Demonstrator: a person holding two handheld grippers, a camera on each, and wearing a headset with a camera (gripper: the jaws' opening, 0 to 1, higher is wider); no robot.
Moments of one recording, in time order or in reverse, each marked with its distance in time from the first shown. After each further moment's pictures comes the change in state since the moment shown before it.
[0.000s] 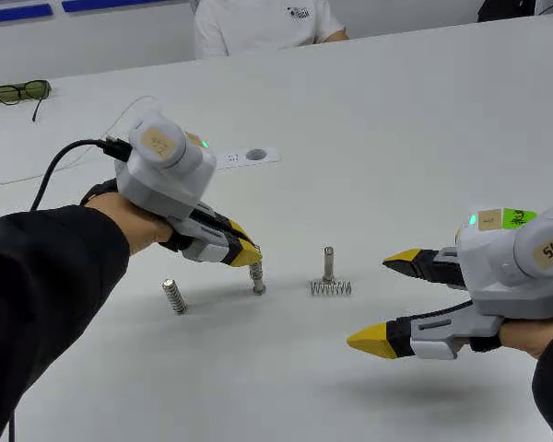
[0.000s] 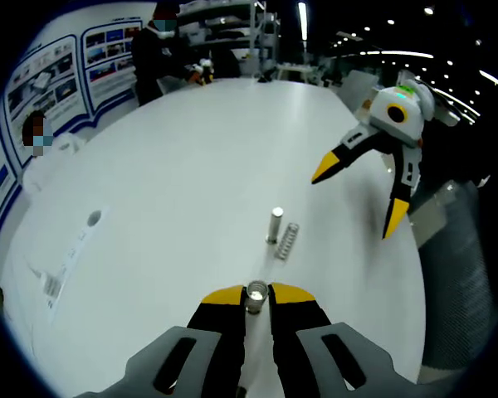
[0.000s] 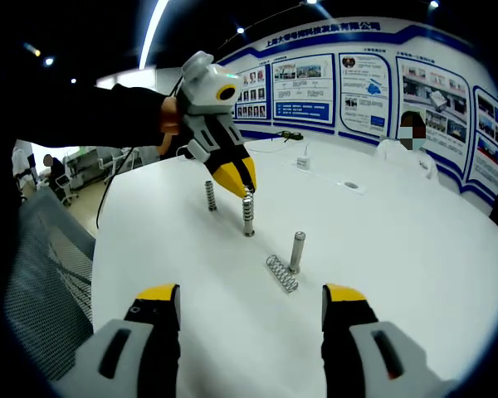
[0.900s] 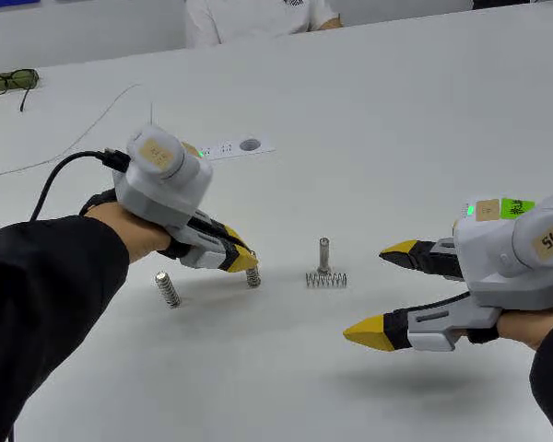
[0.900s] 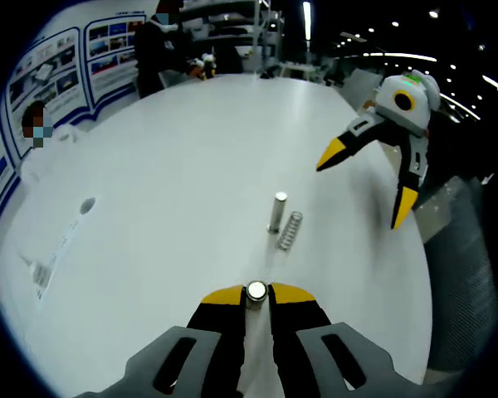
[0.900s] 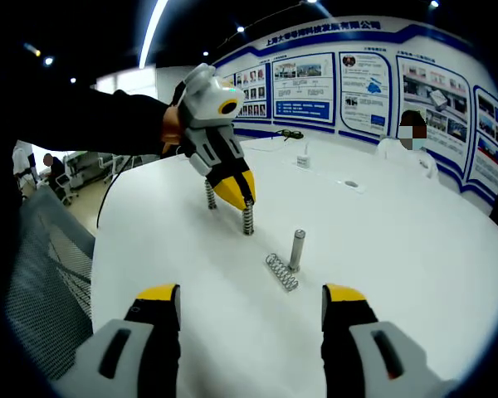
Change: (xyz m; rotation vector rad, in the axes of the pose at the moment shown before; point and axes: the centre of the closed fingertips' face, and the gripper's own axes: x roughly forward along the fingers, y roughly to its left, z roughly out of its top) left arm 0.016 -0.001 -0.015 -0.023 0.010 -0.007; right arm 0.000 0.000 -0.002 0.000 0.007 0.001
